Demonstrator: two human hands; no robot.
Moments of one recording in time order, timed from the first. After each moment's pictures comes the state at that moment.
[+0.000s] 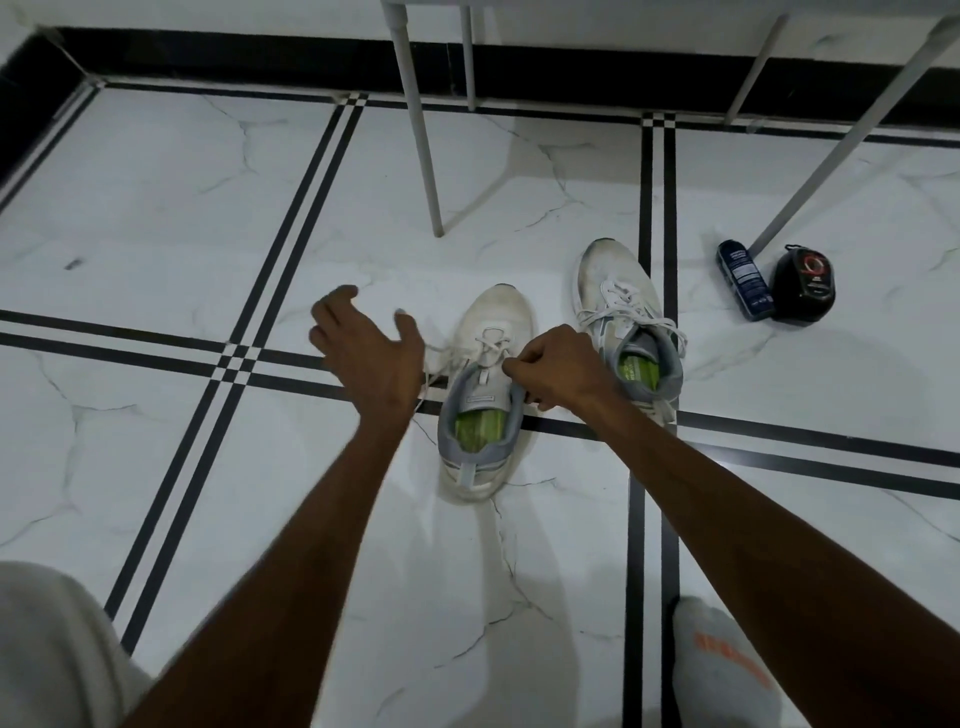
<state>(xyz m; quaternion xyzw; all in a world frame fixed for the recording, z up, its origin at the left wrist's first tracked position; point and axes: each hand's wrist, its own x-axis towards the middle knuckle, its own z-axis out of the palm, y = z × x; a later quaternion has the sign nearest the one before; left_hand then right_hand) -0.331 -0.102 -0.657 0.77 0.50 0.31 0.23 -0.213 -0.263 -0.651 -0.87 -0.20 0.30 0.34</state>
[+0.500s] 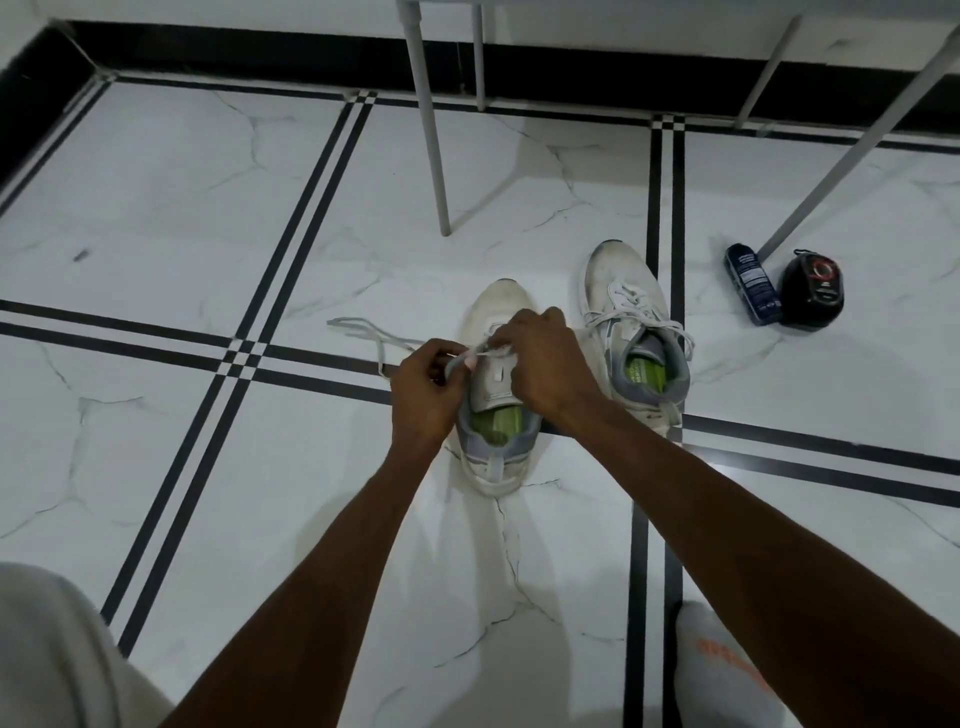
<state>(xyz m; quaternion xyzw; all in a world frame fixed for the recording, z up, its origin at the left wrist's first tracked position) -0.347 -0.136 -0.694 0.76 0.35 0.22 0.50 -0.220 -0.241 -0.667 -0.88 -0.42 0.14 0.19</state>
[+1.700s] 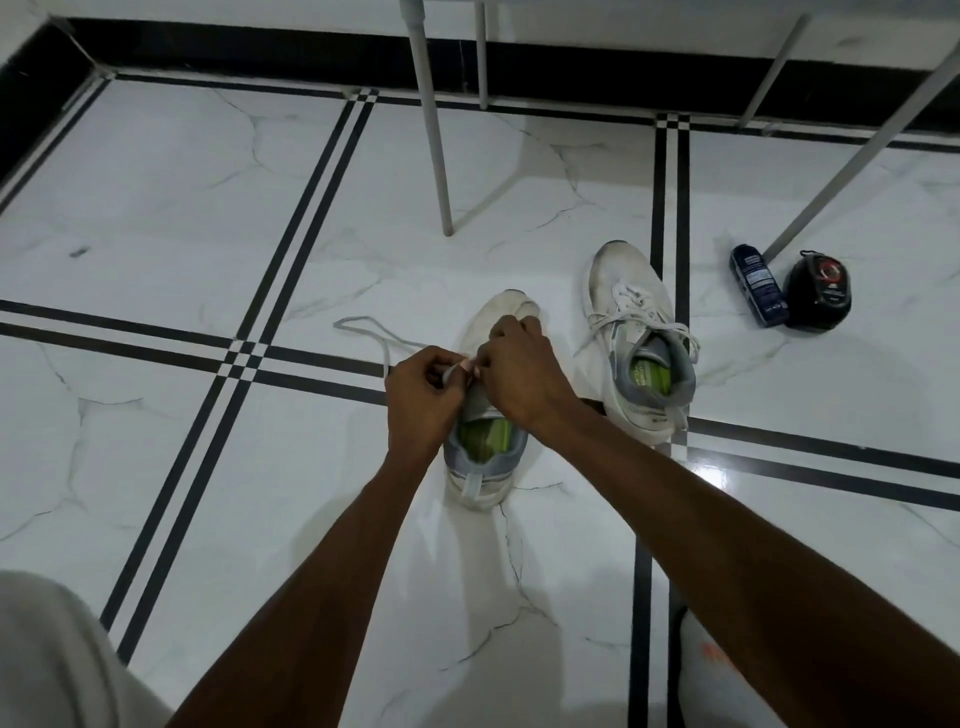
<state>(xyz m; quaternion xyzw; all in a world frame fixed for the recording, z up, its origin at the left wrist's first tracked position) -0.349 -0.132 -0.689 0.78 0.36 0.23 0.46 -0.231 -0.215 -0.692 -0.87 -0.45 0.09 0.15</state>
